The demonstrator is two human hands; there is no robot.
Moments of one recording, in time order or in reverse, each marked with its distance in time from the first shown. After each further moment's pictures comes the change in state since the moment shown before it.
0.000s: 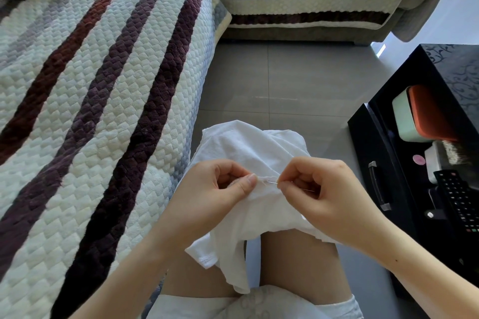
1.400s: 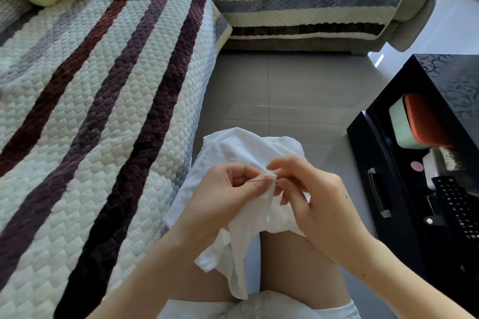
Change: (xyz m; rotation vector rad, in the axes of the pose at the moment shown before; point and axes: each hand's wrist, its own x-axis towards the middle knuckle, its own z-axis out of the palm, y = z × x) left_hand 0.005 0.004 0.020 -0.296 -0.079 -0.049; right_hand -0.005 0.004 0.017 0.031 0.215 -0.151
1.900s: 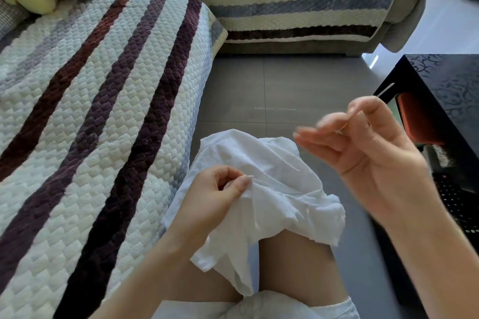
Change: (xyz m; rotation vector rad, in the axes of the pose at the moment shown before) left_hand 0.003 -0.017 -0.010 0.249 0.182 0.052; right_hand 0.023 -0.019 -0.060 1.044 0.045 0.115
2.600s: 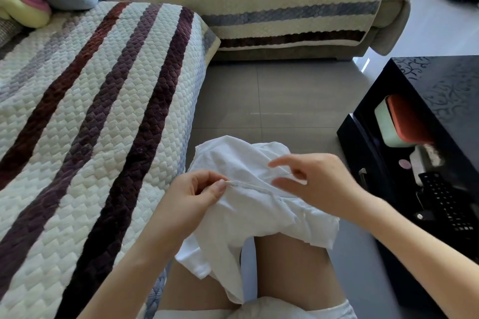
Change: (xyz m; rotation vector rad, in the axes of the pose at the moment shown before) left_hand -0.007 0.009 -0.020 -0.013 -0.021 0.001; right_hand 0.005 0.057 -0.048 -1.443 -0.169 -0.031
